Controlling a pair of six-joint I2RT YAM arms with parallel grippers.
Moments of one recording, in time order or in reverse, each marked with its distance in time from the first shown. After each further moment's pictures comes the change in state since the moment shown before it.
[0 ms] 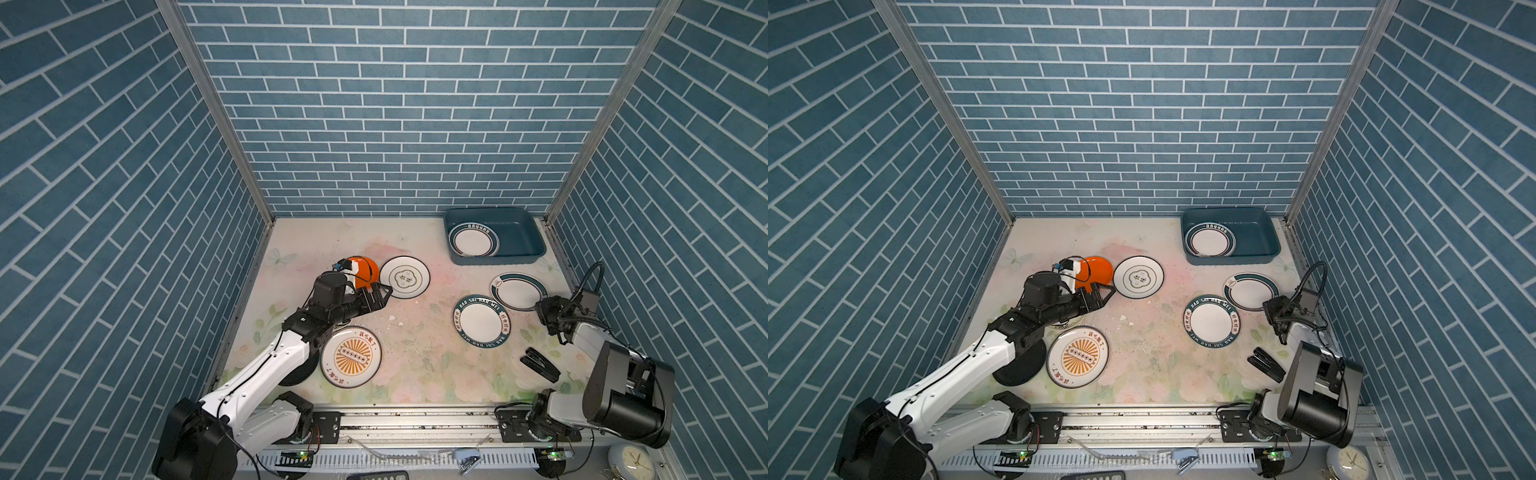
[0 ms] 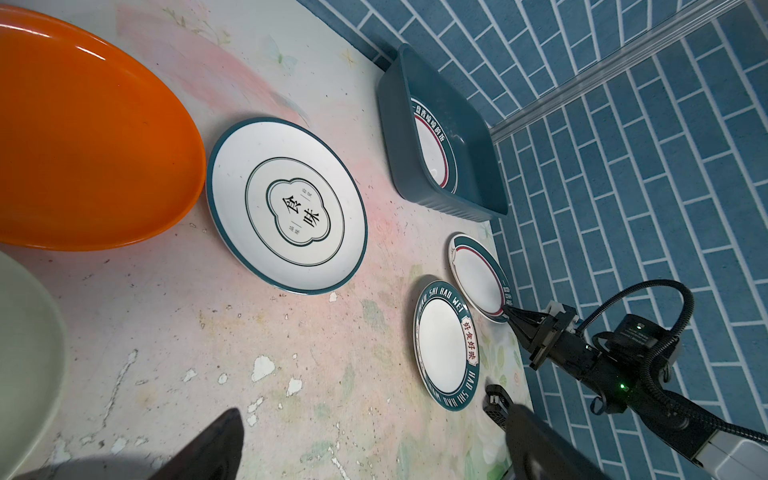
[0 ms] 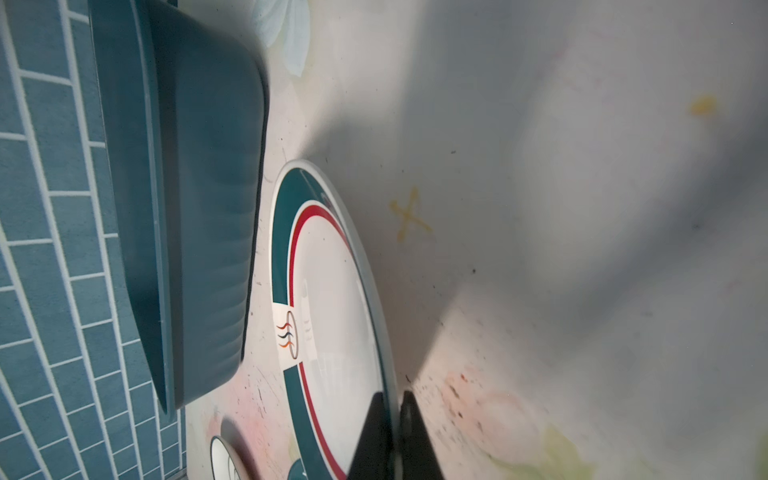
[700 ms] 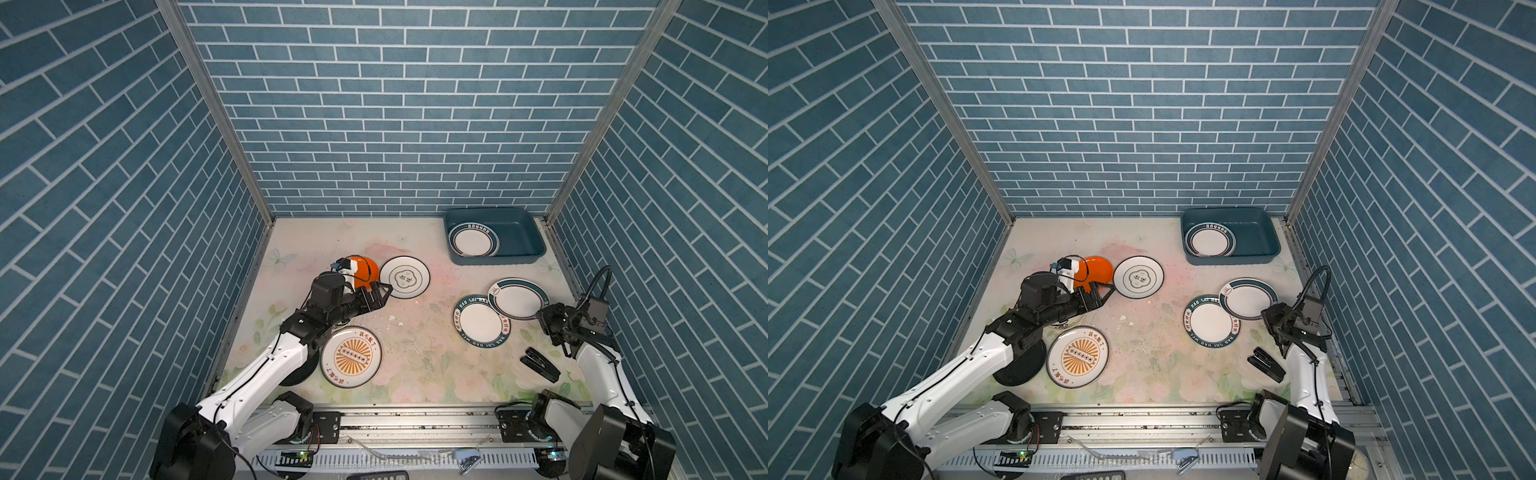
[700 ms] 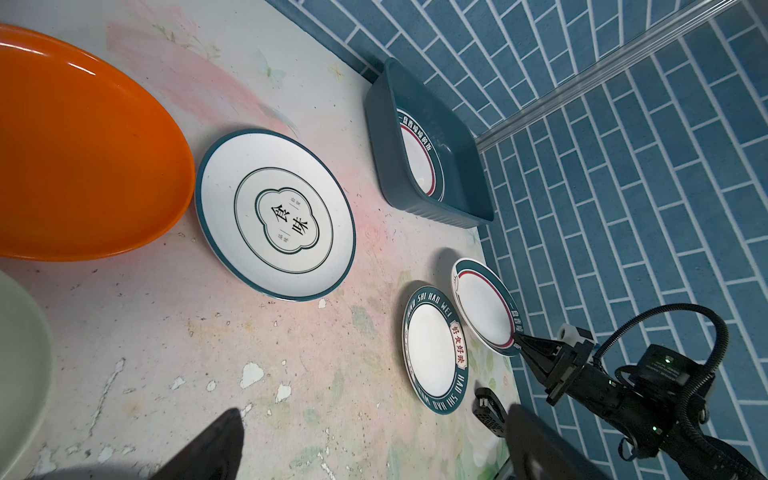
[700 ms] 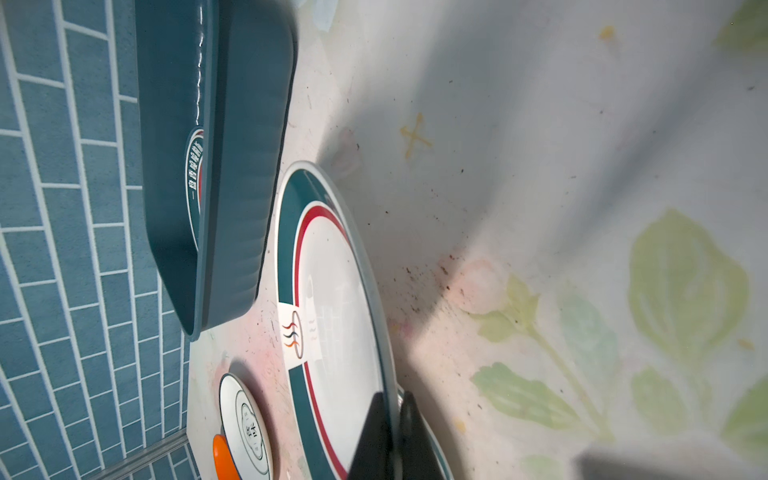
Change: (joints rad) left arm 0.000 -0.026 -0.008 0.023 0.004 -0.020; right arm 0.000 -0.336 -0.006 -0.320 -0.027 -0.028
